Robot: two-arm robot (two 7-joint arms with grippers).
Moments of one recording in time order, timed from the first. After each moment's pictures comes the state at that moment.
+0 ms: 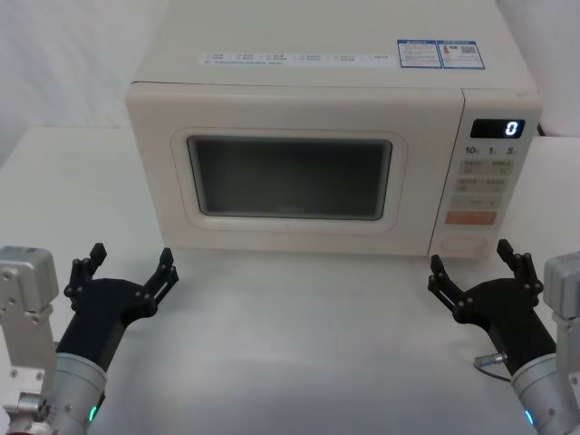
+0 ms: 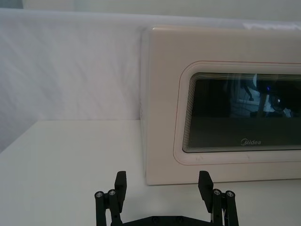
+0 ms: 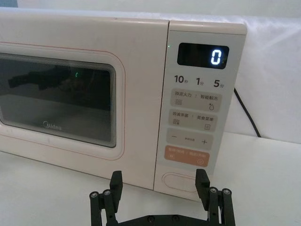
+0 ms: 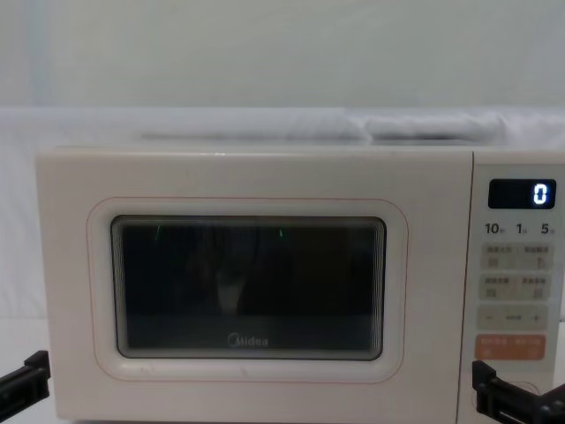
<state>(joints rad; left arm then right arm) 0.27 0.24 0.04 -1.85 -0.25 -0.02 -0.02 -0.17 0.19 -0.26 -1.77 0.07 -0.06 -0.03</state>
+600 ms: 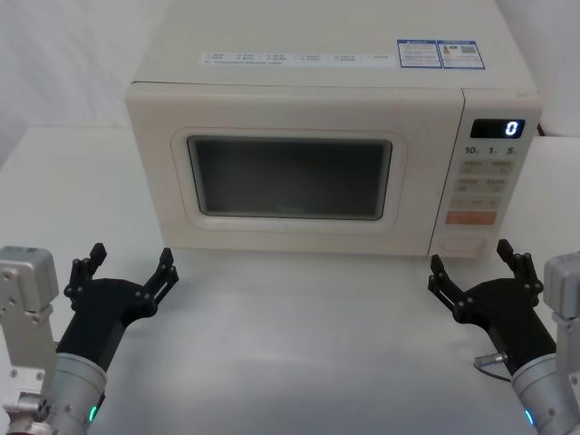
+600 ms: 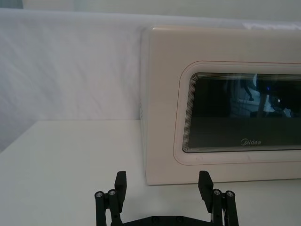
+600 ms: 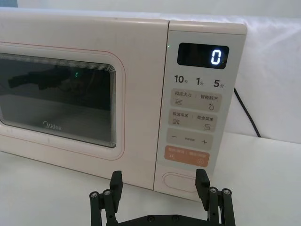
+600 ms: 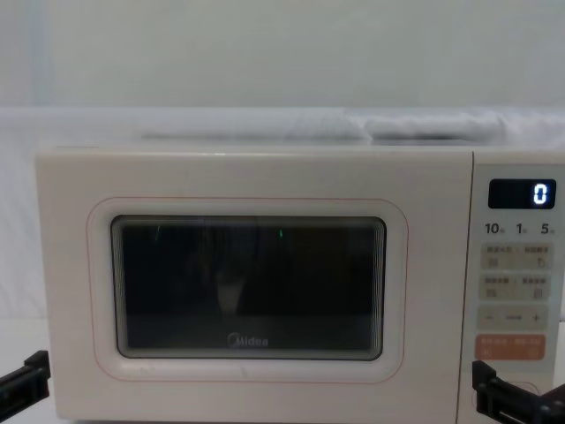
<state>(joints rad) 0.27 0.24 0.04 -1.85 -0.25 -0.02 -0.02 -0.17 0.19 -0.26 -1.77 0.07 -0.06 -0.03</state>
